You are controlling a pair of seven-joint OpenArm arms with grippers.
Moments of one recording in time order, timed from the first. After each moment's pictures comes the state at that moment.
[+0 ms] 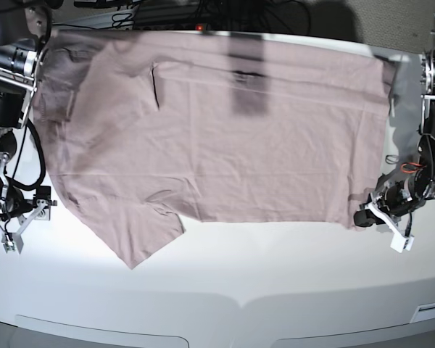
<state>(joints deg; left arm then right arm) -31.8 -24.4 8.7 30.1 -40.1 -38.6 25.7 23.7 28.1 16.2 64.2 6.3 22.6 -59.6</state>
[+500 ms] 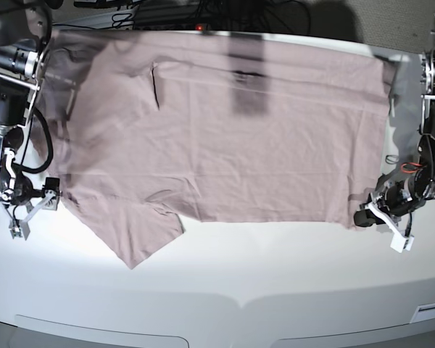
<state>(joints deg) -31.8 -24.4 8.7 30.1 -40.2 -38.6 25.7 23.9 27.6 16.2 50.9 6.1 22.5 -45.8</state>
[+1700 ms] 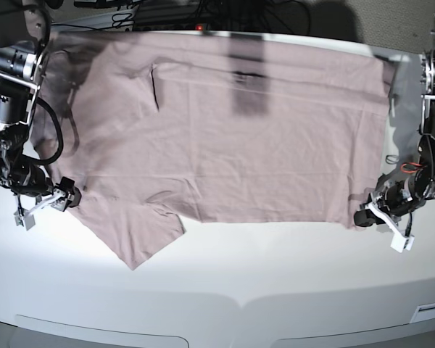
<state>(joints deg) -31.8 -24.4 8.7 30.1 -40.2 -38.6 25.8 24.5 28.0 16.2 41.4 26.6 32.7 -46.5</state>
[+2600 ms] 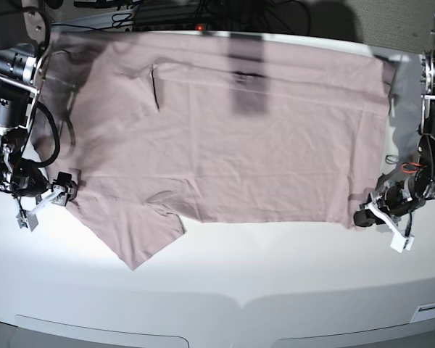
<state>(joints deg) -31.8 -24.4 8.7 30.1 -40.2 -38.6 25.8 25.3 27.6 16.3 41.8 18.0 34.2 -52.4</state>
